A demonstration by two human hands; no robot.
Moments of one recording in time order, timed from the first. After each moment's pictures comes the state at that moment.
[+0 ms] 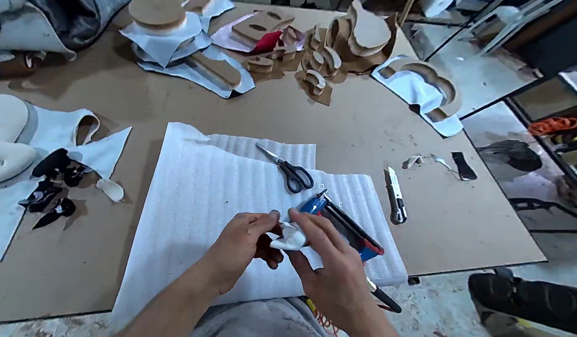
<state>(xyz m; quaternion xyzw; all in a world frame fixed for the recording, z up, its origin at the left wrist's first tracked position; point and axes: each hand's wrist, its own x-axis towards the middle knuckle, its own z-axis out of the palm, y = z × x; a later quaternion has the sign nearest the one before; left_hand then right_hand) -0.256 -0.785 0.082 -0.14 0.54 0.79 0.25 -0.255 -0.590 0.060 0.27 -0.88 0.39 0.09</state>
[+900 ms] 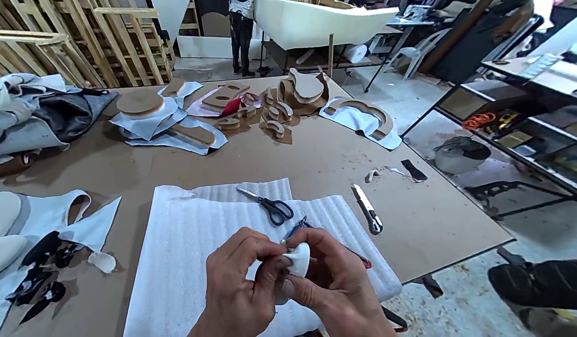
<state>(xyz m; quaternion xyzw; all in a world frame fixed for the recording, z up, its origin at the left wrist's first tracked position) -0.261 -0.768 0.105 0.22 0.75 0.54 -0.29 -0.253 -0.597 0.130 0.22 -0.64 0.73 -0.01</state>
